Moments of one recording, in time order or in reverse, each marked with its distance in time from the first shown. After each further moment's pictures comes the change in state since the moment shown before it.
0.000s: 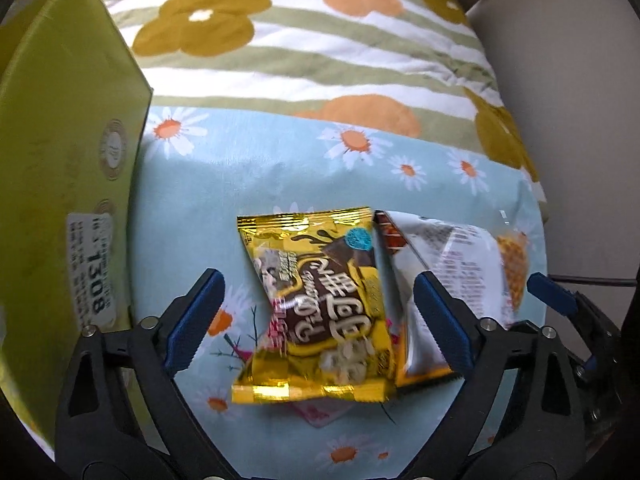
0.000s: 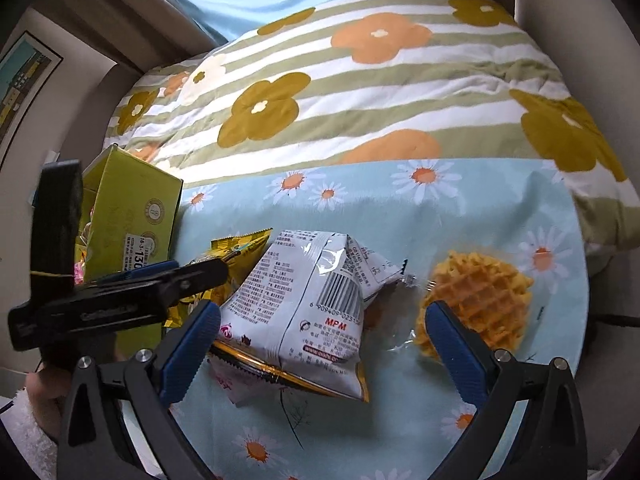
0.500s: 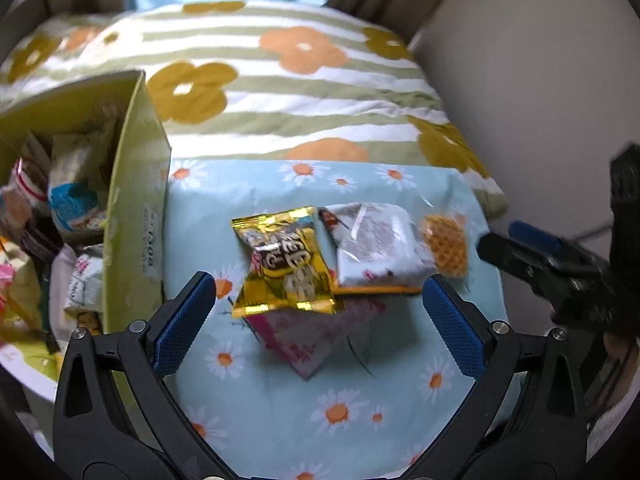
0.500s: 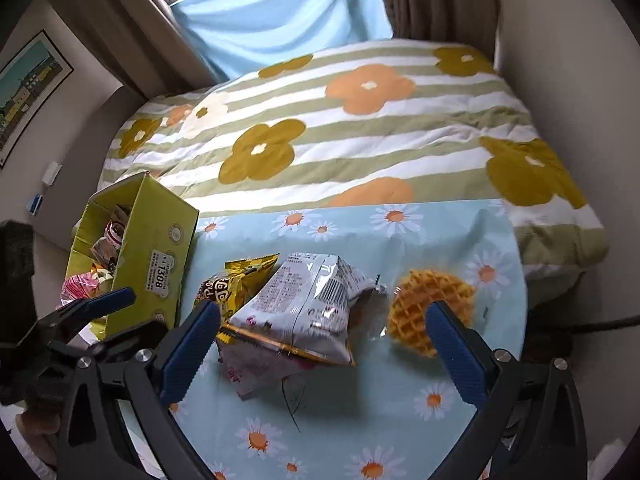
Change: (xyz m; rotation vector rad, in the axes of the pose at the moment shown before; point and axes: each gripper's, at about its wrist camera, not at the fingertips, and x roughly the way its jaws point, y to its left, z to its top) left arm -0.098 -0.023 -0.053 0.126 -0.217 -0.044; right arm -0.069 0.014 -0.015 -0.035 -0.157 -0.062
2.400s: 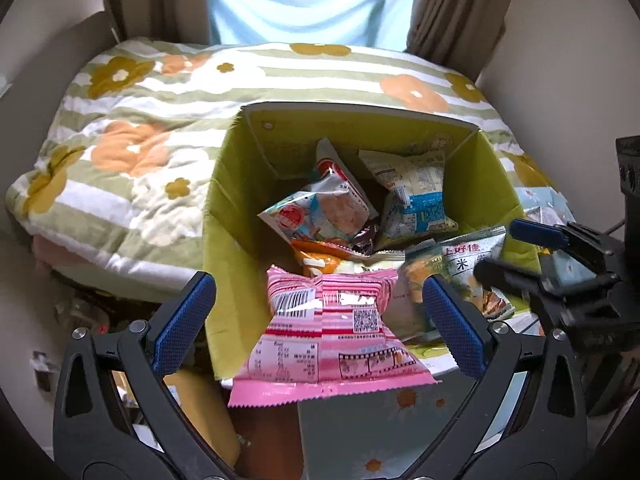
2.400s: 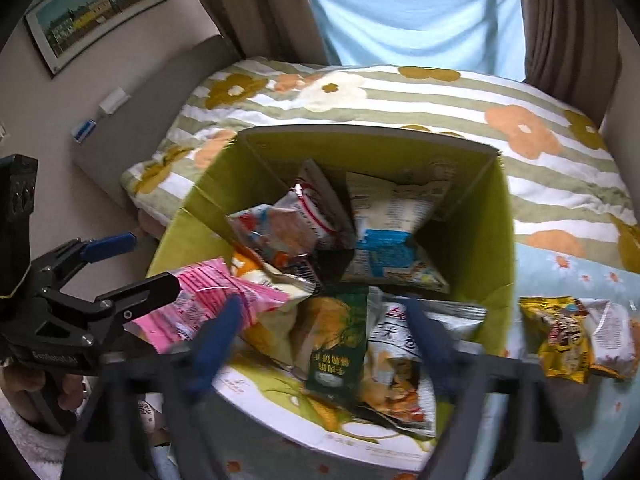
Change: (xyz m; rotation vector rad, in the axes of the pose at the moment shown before) left arm -0.160 0.319 -0.033 0.058 -0.161 0.158; right arm 0.092 0.350 -0.024 -0.238 -0.039 0.095
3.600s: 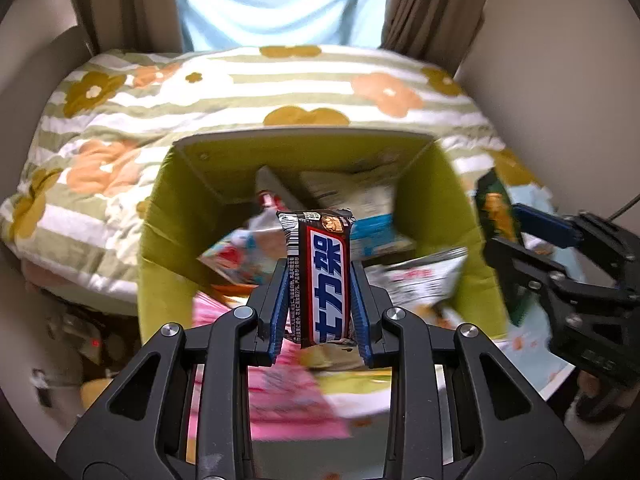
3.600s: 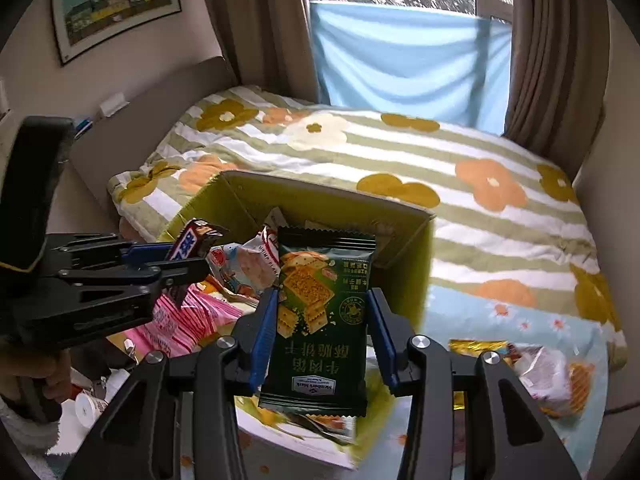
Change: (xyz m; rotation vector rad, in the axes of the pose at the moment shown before) left arm 0.021 -0.053 0.038 0.073 0.036 -0.038; right arm -0.047 -0.010 0.006 -0.104 -0.112 -0.127
